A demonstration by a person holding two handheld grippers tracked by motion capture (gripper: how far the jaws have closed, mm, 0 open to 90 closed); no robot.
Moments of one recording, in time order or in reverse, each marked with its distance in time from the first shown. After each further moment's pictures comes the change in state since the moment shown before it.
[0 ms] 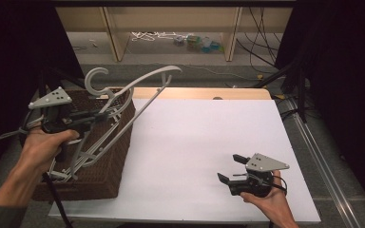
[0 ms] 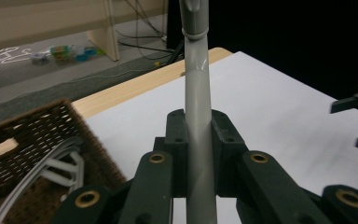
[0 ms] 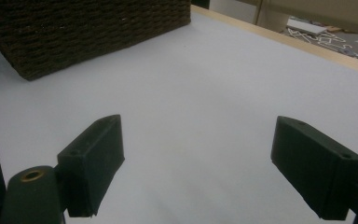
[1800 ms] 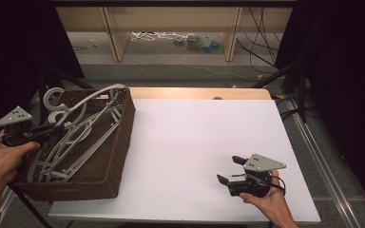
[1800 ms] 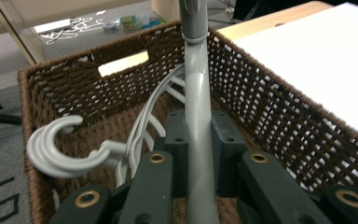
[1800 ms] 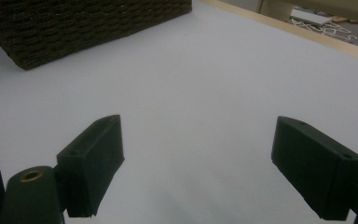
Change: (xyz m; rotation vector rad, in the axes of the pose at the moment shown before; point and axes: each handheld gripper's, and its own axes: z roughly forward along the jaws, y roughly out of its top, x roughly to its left) left arm 0.109 -0.091 -0.041 0.075 0.222 -0.018; right arm -0.002 -0.004 0.004 0.040 0.005 -0.006
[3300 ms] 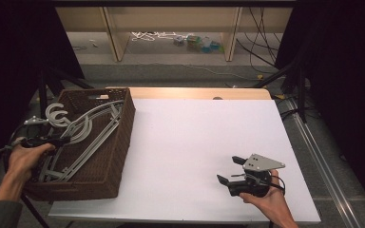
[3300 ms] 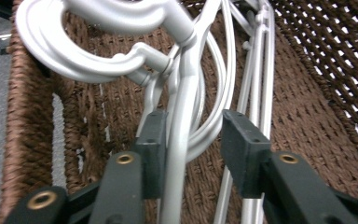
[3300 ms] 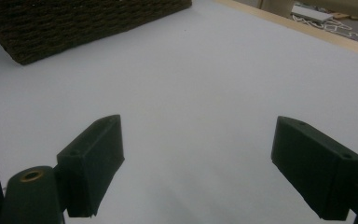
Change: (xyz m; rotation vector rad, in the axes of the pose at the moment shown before) left arm 0.021 -0.036 0.048 0.281 0.147 -0.165; right arm -0.001 -0.001 0.002 0.018 0.001 -0.002
